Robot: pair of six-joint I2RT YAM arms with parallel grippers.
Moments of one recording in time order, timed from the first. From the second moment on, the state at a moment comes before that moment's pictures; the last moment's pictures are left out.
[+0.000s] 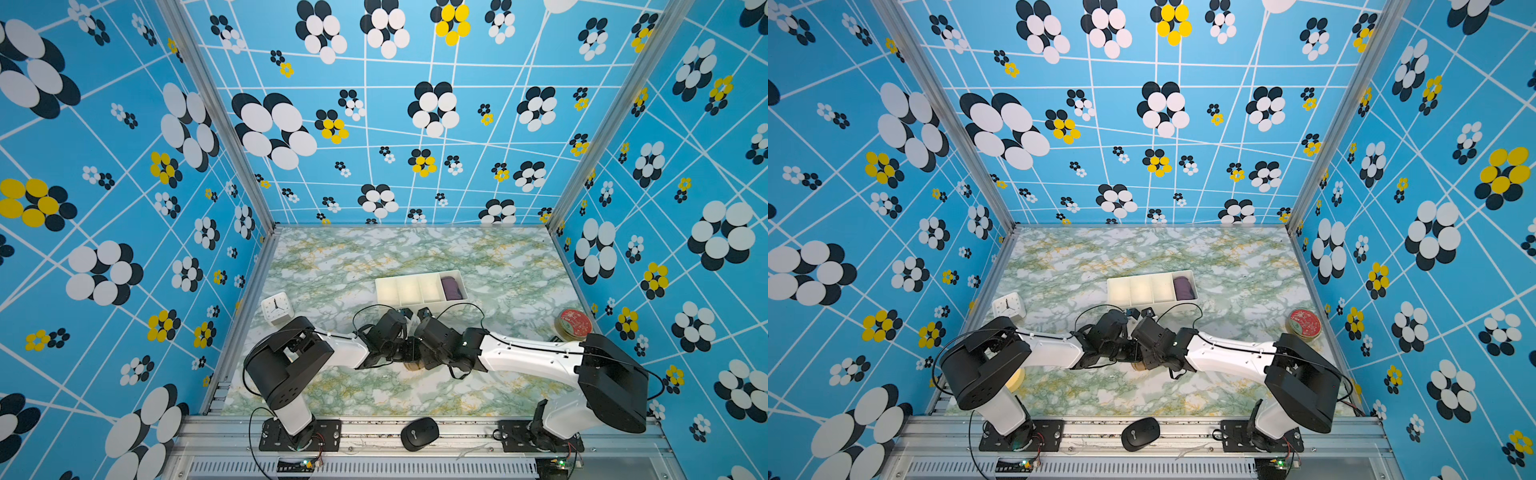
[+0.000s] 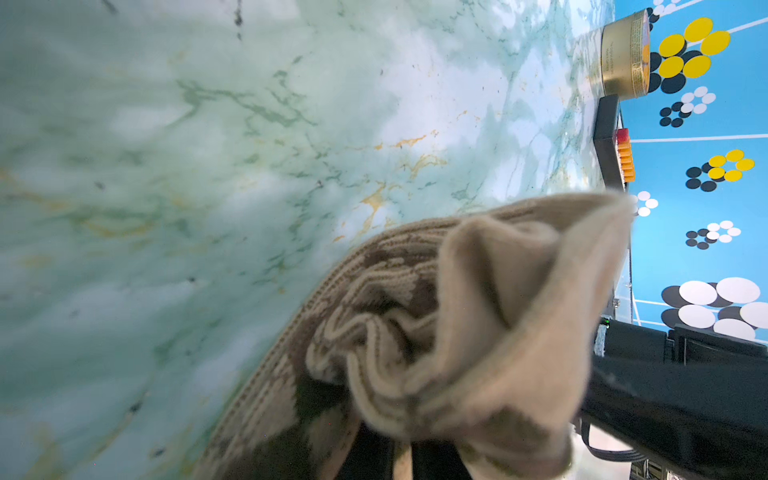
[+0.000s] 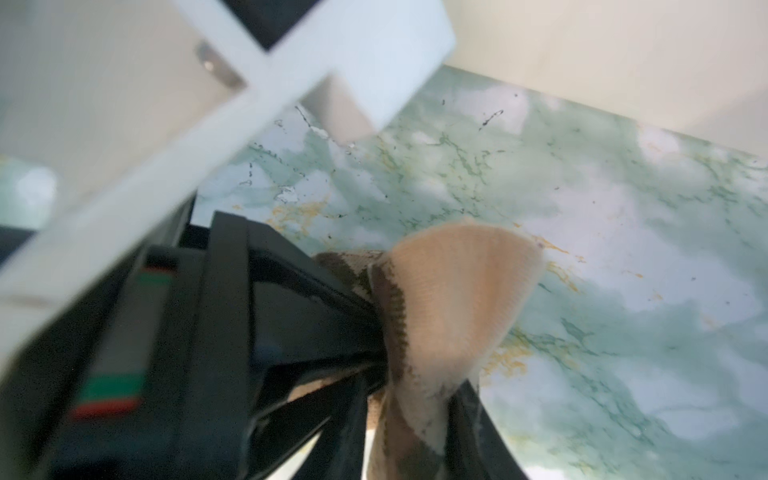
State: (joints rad) left arm -0.81 1.69 0.61 0.30 0.42 -0.78; right arm 1.04 1.51 0.84 -0.40 0.21 0.54
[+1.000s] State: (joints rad) left arm -0.78 1.69 0.61 0.28 0.43 -0.77; right arm 0.93 1.43 0.67 -0.12 -0.06 0.60
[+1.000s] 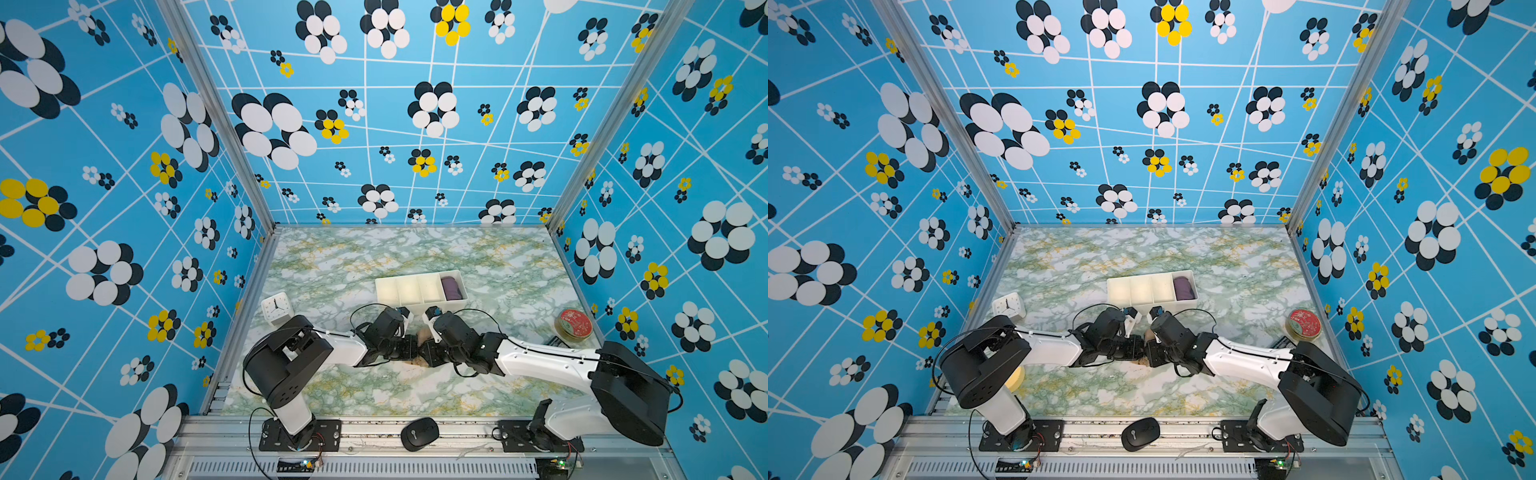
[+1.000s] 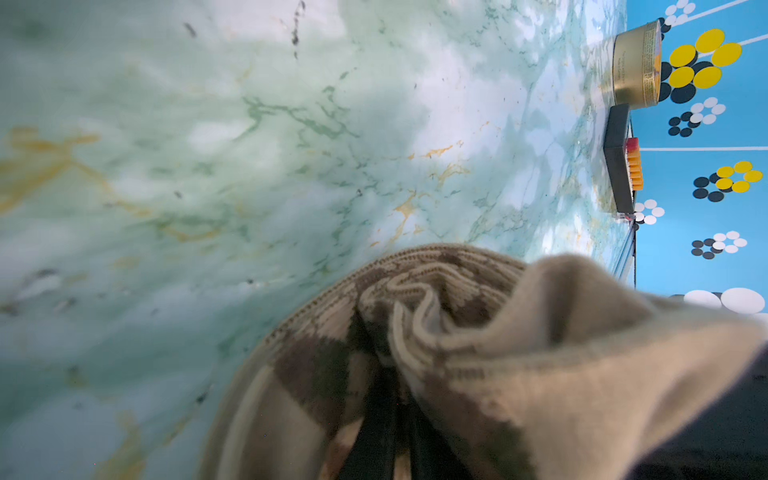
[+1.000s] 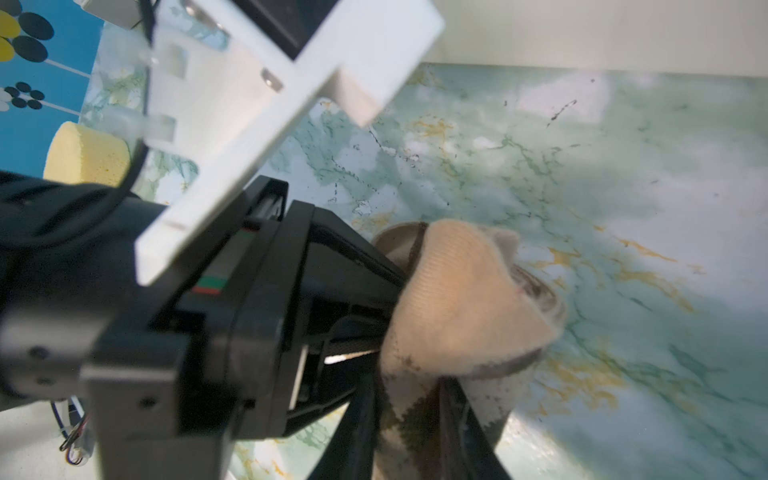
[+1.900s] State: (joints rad) left arm -0.71 1.68 0.62 0.25 0.33 -0.75; right arm 0.90 1.70 0.97 -0.28 -0.04 0.57
